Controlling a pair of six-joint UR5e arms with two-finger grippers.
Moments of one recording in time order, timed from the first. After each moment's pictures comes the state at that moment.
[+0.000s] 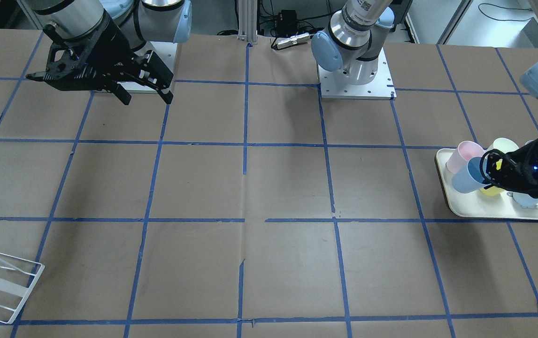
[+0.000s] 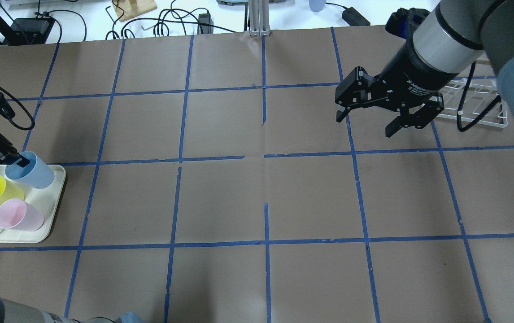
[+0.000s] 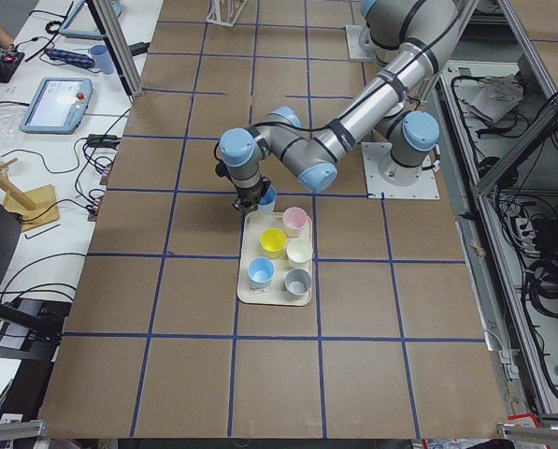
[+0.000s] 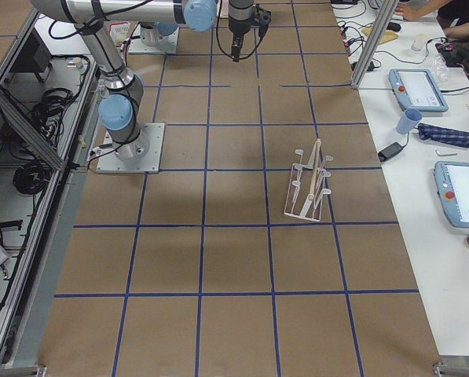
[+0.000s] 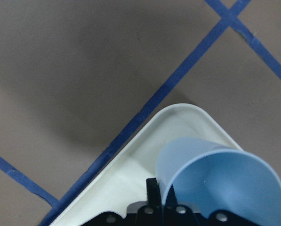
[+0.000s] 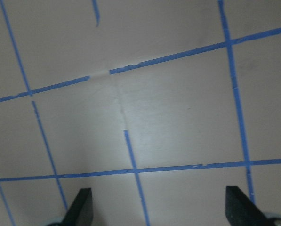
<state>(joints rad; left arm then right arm) -0.93 -1.84 -1.70 -1.34 1.54 1.44 1.54 -1.68 1.70 -1.57 -1.20 0.17</state>
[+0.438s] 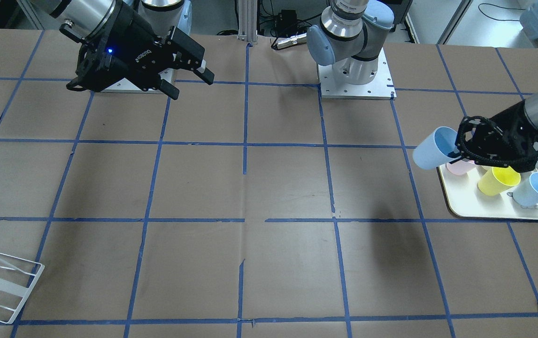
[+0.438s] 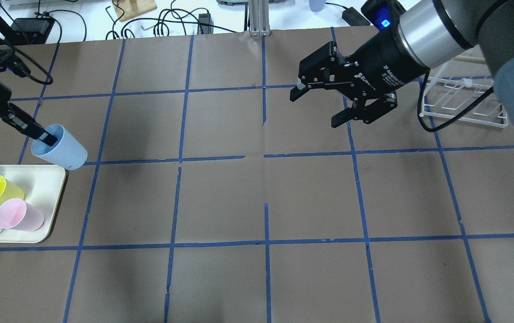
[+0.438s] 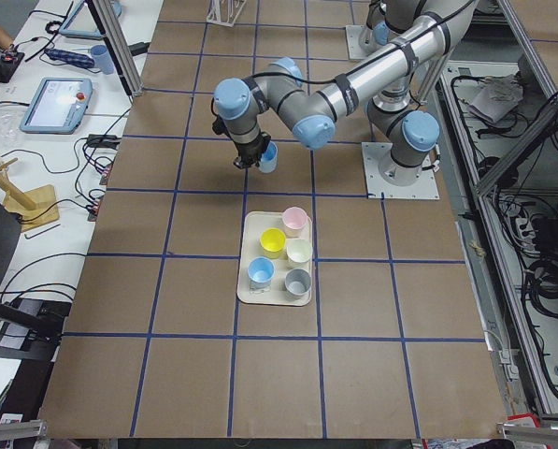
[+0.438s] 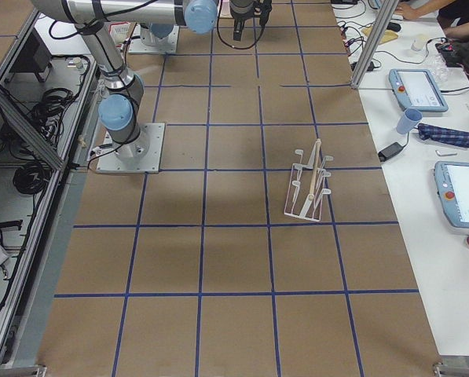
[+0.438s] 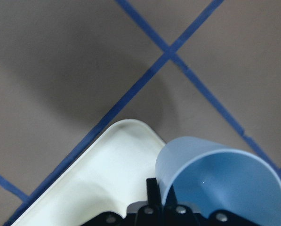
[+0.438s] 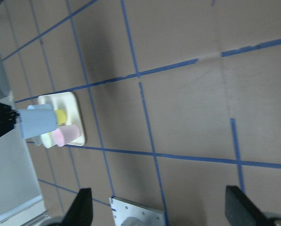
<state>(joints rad) -1.09 -1.69 -1.62 -1.69 1.32 1.11 1.53 -1.68 1.71 -1.58 -0.80 0.11</state>
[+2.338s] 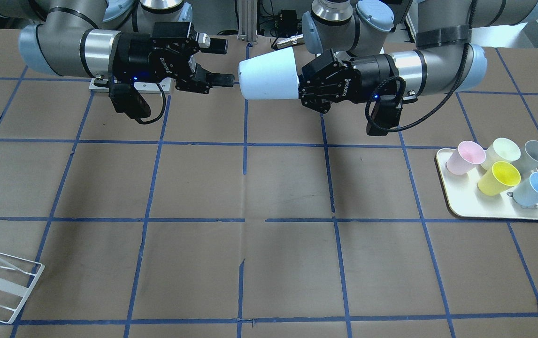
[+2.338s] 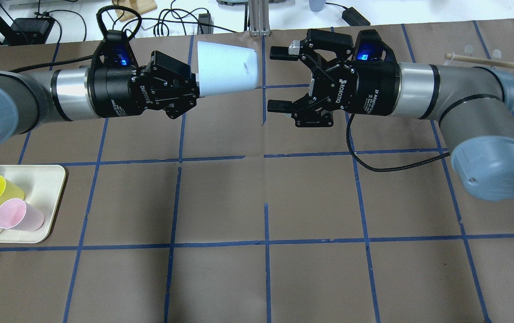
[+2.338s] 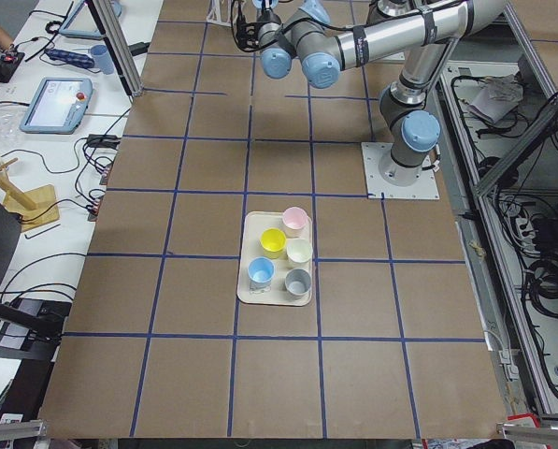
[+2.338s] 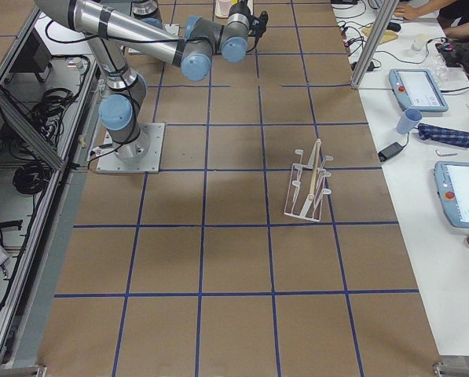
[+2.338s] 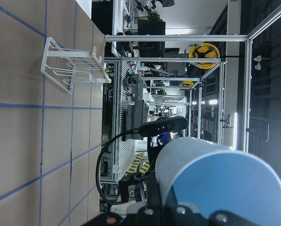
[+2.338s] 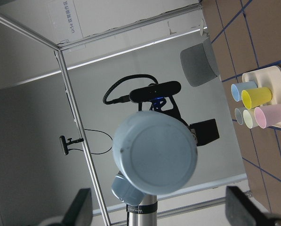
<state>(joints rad) -1.39 -1.54 -1.86 -2.10 0.13 0.74 1.47 -1.67 2.04 -1.69 0.04 0.01</state>
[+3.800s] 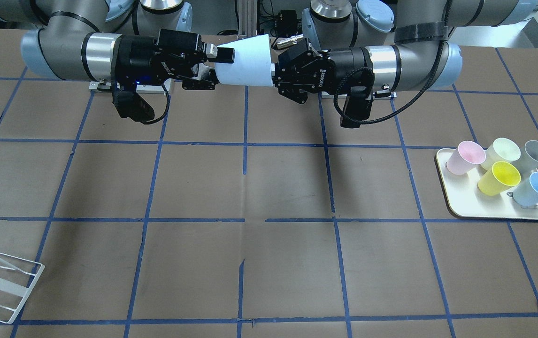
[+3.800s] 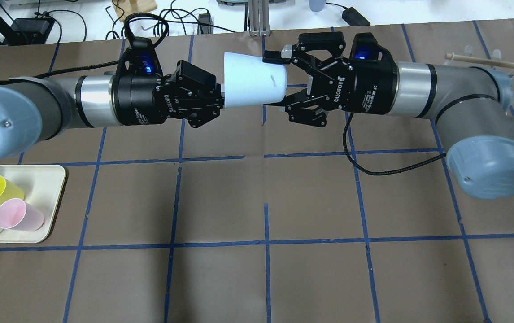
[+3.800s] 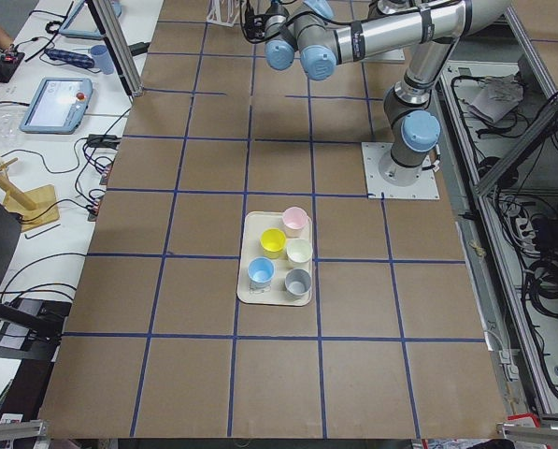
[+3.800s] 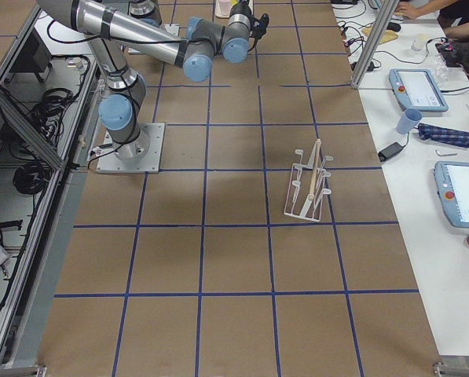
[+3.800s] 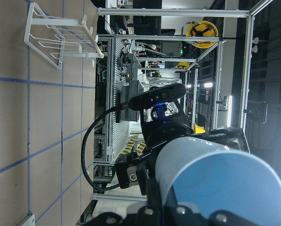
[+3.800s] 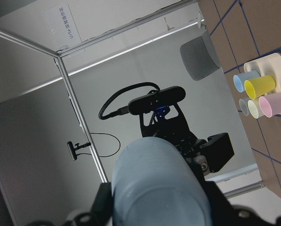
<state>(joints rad) -1.46 -1.53 -1.86 -2.09 0.11 0.73 1.47 -1.65 2.04 -1.71 0.06 0.11</state>
